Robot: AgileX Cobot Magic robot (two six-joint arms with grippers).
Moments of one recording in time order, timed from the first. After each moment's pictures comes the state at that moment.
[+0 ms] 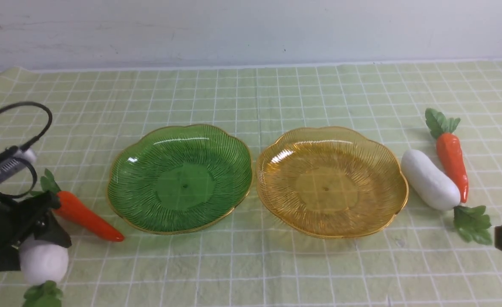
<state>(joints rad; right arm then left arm) -0.02 0.73 -0.64 0.57 0.90 -0.37 0.34 1.59 -0.91 -0.43 0.87 0.07</state>
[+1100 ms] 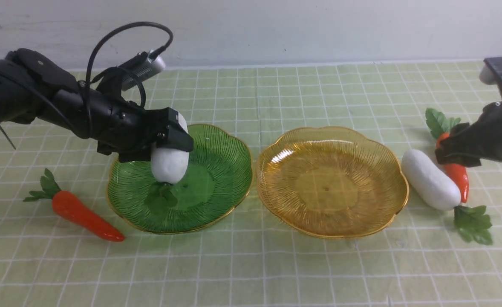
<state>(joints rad) -0.02 1.60 -1.10 0.41 0.67 -0.54 -0.02 1.90 -1.38 -0.82 0.81 0.47</state>
